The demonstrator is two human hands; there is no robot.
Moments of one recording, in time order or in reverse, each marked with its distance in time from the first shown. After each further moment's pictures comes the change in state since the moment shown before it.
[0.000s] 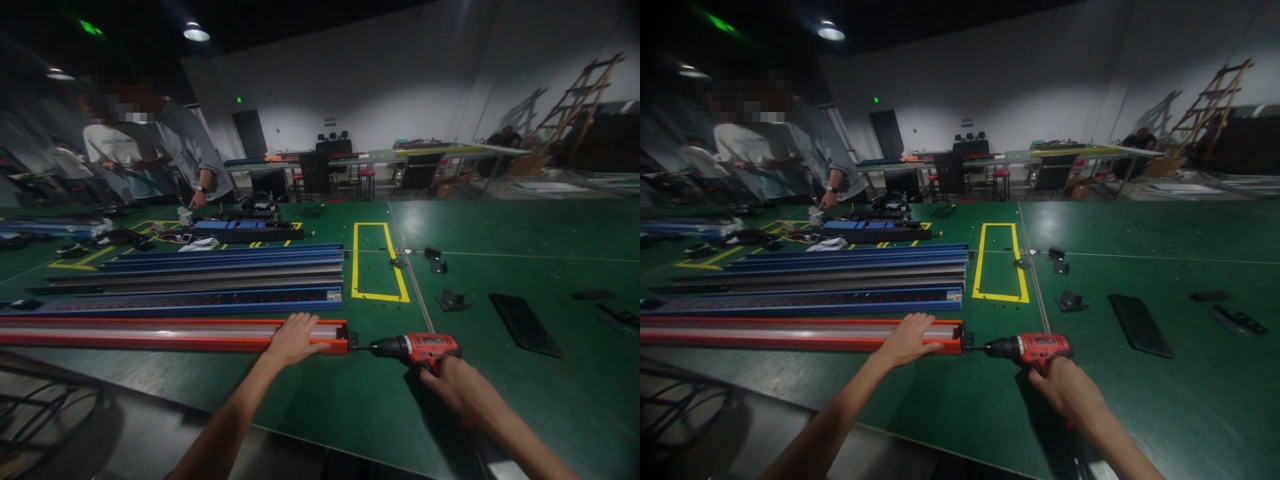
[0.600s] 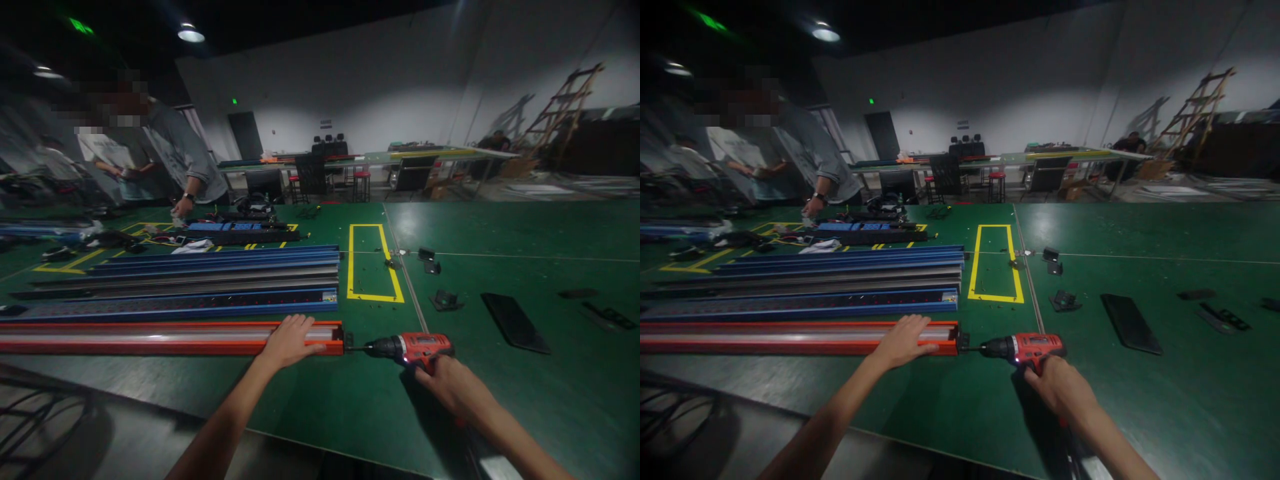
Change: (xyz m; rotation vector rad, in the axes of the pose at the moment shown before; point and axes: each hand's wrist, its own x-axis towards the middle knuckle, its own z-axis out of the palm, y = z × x) left_hand 0.000 -0.003 0.003 0.029 -0.007 0.003; right_hand -0.003 -0.007 -0.006 -0.070 -0.087 0.021
